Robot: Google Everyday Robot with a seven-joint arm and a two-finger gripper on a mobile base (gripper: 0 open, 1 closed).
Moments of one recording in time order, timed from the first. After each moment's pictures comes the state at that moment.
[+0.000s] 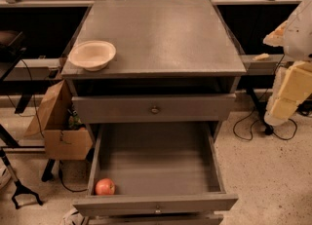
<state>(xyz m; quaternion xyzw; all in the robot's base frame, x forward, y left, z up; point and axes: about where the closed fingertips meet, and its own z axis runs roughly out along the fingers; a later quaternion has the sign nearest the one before) 0.438 -0.217 0.976 -0.60 0.78 -0.03 0.16</state>
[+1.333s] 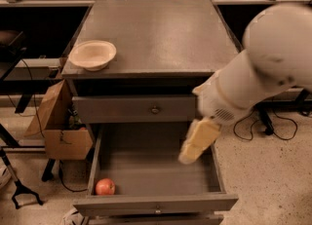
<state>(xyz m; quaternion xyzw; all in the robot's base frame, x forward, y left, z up) 0.442 -0.090 0.849 -0.60 0.77 0.08 0.21</state>
